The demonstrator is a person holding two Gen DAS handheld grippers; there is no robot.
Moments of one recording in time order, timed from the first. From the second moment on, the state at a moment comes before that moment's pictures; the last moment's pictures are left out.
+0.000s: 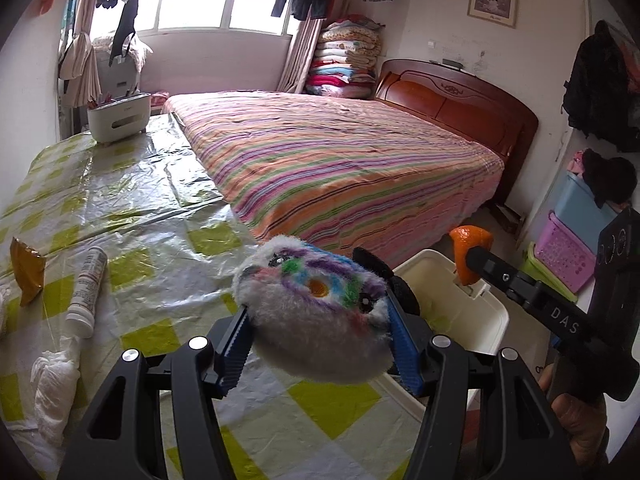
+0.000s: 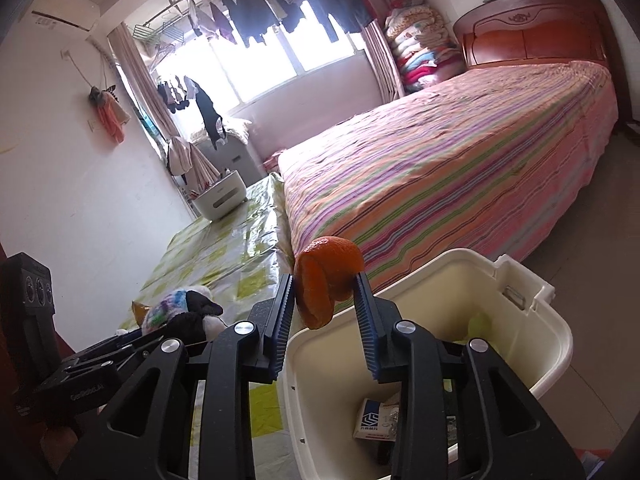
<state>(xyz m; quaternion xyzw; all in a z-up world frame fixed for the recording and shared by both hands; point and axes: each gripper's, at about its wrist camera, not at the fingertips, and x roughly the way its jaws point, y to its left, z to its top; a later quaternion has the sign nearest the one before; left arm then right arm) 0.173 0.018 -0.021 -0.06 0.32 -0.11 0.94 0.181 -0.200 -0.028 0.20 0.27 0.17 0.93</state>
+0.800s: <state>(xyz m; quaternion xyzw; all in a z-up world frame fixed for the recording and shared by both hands) 0.187 -0.032 -0.025 -0.07 0.34 -0.17 0.92 0.152 -0.249 -0.011 0.27 0.17 0.11 0.94</state>
